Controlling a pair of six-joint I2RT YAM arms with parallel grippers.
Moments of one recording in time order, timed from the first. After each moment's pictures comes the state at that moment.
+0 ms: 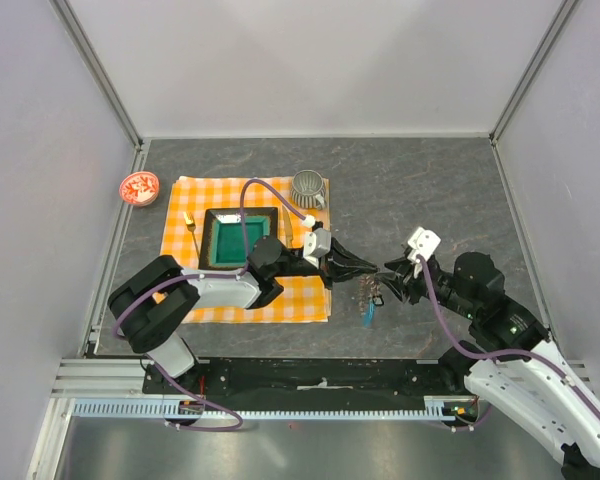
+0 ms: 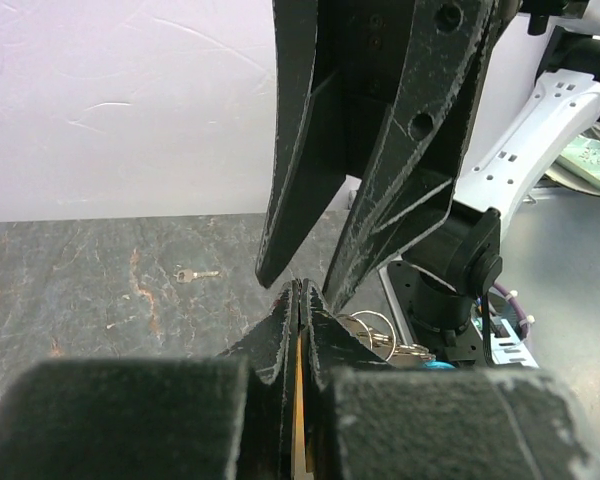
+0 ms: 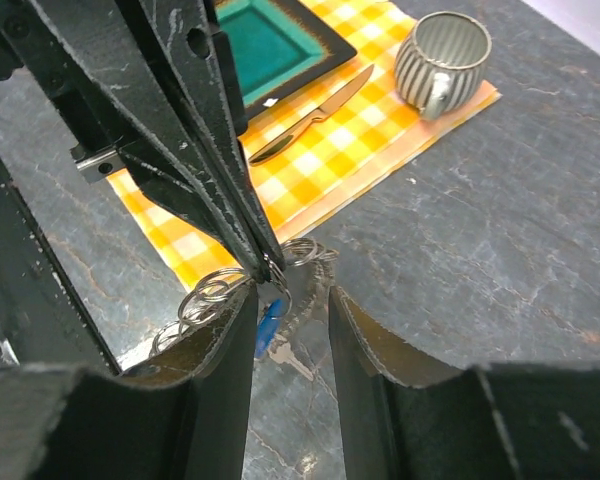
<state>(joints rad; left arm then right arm) -0.91 1.63 0.71 1.28 0.72 -0.21 0.63 0.50 0.70 -0.47 -0.23 -0.09</state>
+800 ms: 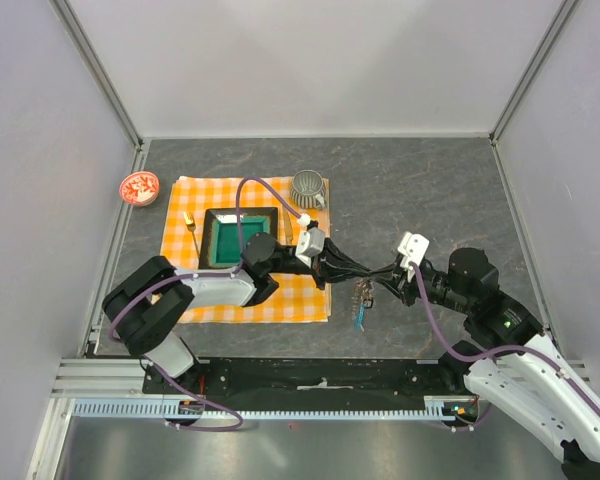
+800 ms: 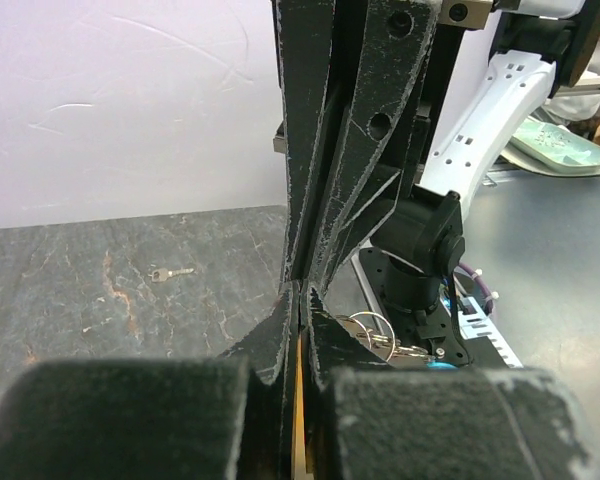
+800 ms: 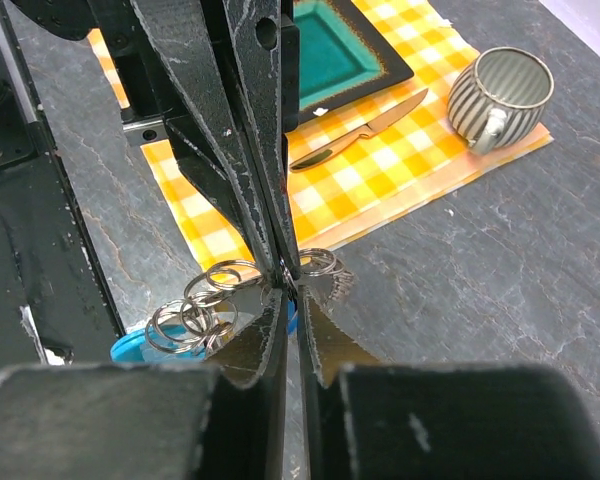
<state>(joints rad) -0.87 1.61 0.70 1.28 0.83 -0.25 0.63 0.56 0.69 -0.44 -0.39 -0.19</state>
